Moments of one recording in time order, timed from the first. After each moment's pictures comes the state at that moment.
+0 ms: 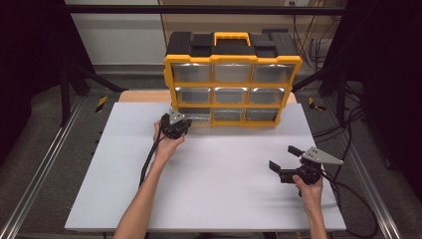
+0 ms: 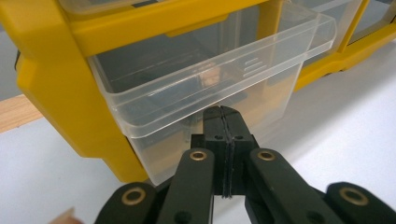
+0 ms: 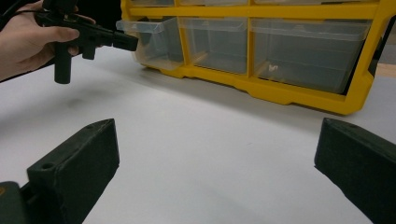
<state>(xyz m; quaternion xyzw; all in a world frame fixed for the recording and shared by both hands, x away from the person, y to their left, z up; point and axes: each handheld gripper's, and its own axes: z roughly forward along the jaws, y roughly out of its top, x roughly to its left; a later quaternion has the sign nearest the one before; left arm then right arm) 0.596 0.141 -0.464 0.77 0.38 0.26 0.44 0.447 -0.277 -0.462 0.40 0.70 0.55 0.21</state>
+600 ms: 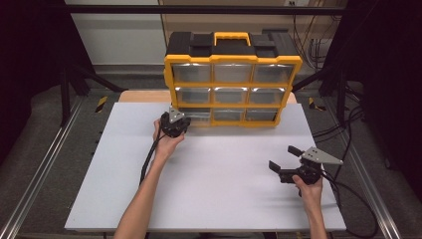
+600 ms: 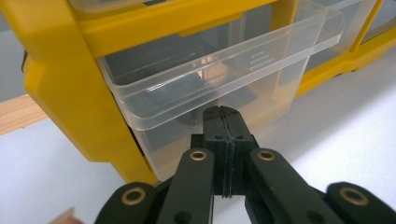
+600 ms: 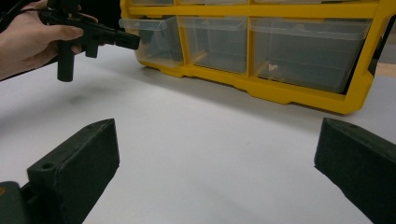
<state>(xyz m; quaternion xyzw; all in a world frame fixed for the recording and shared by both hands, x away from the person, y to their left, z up) 0.603 0.142 -0.465 0.77 0.39 0.26 0.44 0.447 -0.277 -0.462 0.40 0.70 0.55 0.21</state>
